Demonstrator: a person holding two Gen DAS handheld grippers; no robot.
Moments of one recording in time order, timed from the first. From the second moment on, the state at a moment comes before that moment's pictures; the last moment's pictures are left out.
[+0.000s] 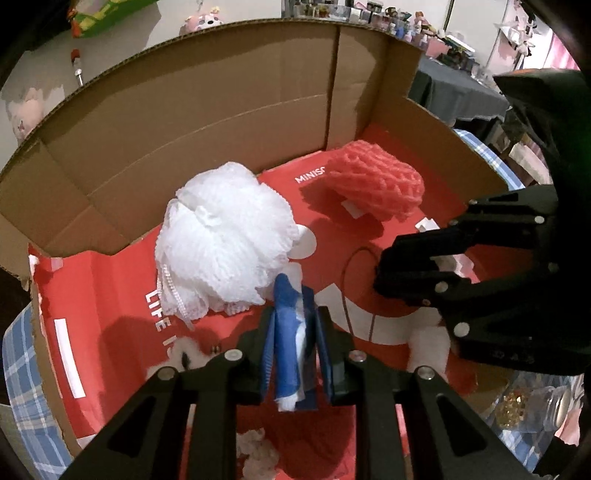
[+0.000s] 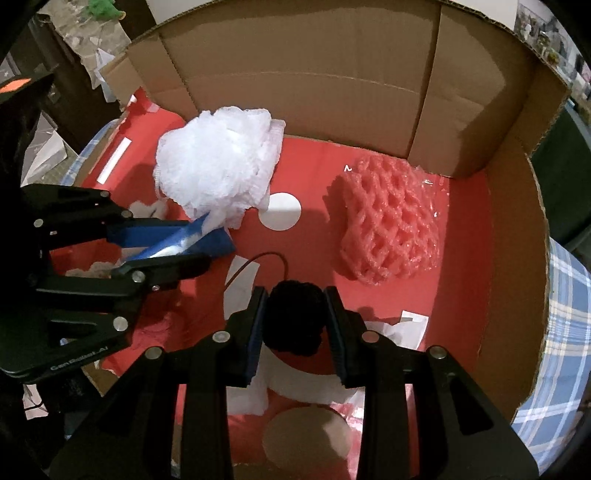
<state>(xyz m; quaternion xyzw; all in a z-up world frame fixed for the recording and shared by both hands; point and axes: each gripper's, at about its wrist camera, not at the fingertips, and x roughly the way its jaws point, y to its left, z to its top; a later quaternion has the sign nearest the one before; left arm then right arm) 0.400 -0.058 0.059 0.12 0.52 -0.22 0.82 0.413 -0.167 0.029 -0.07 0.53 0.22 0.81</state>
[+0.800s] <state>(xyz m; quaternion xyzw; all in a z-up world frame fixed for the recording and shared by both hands) 0.372 -0.023 0.092 0.09 0.48 -0.19 0.85 0.391 -0.172 0.052 -0.08 0.51 0.16 0.84</state>
